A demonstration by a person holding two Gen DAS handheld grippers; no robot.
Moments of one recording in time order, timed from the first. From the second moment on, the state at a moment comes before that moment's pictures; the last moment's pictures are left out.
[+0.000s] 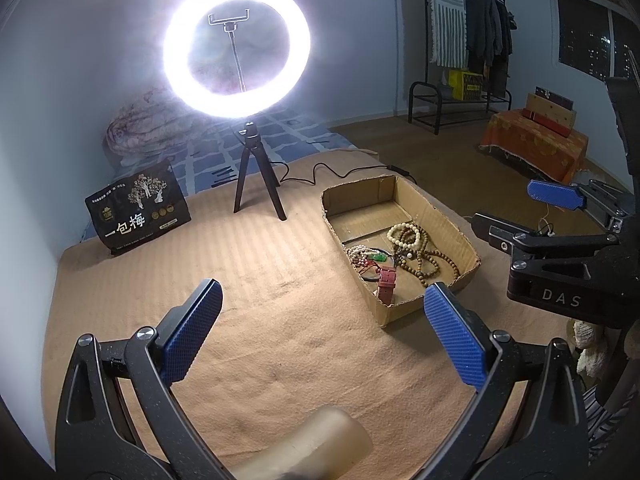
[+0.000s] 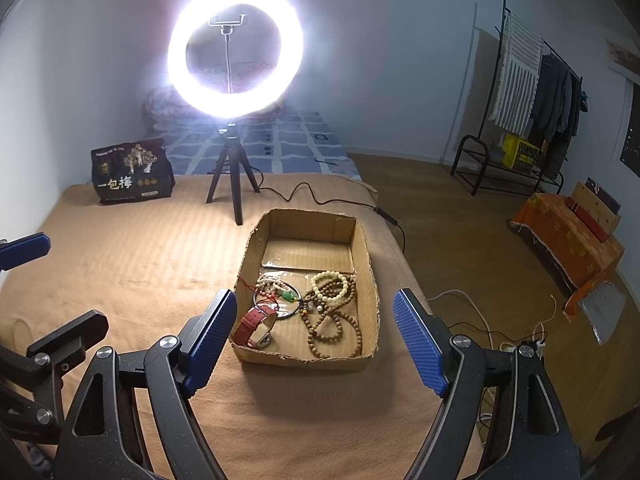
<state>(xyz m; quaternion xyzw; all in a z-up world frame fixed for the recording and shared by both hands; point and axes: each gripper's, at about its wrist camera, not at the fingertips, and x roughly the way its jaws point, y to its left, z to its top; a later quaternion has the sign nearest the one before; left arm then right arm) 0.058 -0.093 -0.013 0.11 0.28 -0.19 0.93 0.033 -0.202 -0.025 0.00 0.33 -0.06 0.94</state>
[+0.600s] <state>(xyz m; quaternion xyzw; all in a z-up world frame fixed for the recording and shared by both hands) 0.056 -0.094 -0.012 0.11 0.28 -0.19 0.93 0.033 -0.201 -0.025 0.00 0.33 -0.06 0.94</state>
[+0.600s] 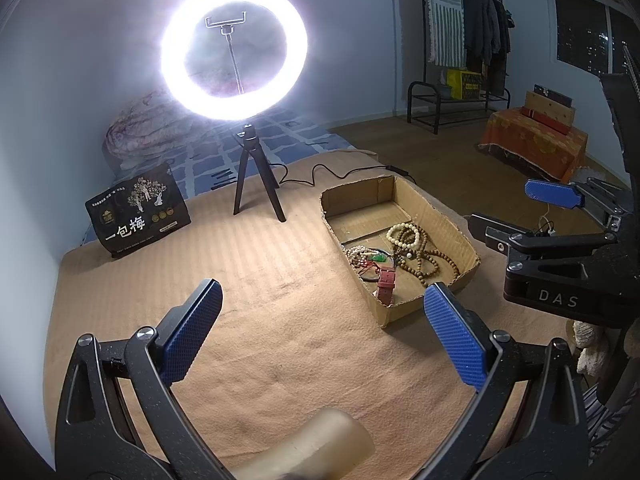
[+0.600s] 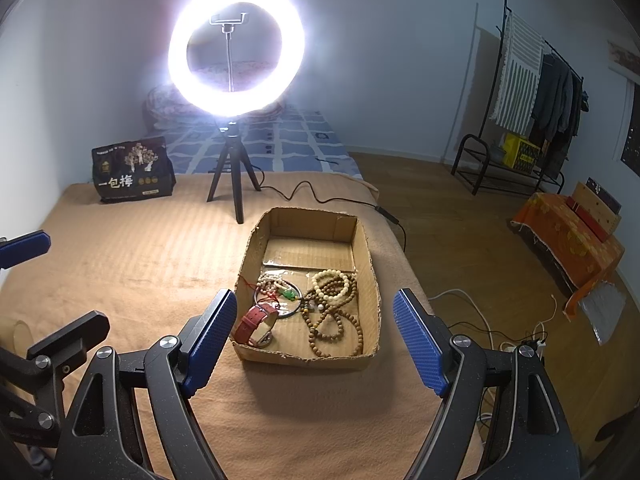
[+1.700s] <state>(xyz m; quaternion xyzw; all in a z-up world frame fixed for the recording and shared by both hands) 0.055 -0.094 -0.012 0.11 0.27 -0.19 0.94 0.031 -0.203 -0.028 0.01 0.33 -0.06 0.94</state>
